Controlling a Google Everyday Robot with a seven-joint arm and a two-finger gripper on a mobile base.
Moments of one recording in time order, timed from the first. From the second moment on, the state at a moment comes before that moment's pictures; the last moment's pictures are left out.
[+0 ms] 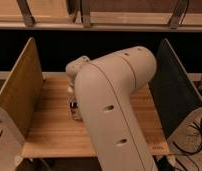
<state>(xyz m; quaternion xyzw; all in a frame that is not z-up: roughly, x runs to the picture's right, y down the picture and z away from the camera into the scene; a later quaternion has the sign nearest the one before) -0.158 0.009 0.903 -0.20 -0.15 -0.04 0.97</state>
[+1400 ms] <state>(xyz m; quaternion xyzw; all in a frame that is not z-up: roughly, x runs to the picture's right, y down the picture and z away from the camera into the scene) -0.097 -0.055 0.897 -0.13 -0.09 -0.06 0.99</state>
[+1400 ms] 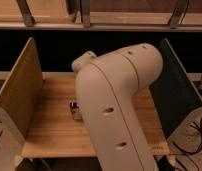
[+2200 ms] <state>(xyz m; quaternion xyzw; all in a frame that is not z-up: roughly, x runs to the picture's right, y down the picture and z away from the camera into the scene) -0.043 -0.108 0.786 -0.07 -0.04 0.01 1.00</state>
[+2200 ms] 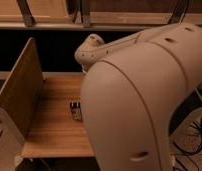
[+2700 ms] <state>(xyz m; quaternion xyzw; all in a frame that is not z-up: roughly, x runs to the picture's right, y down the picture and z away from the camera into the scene) -0.023 -0.084 0.746 -0.10 -0.03 0.05 0.99</state>
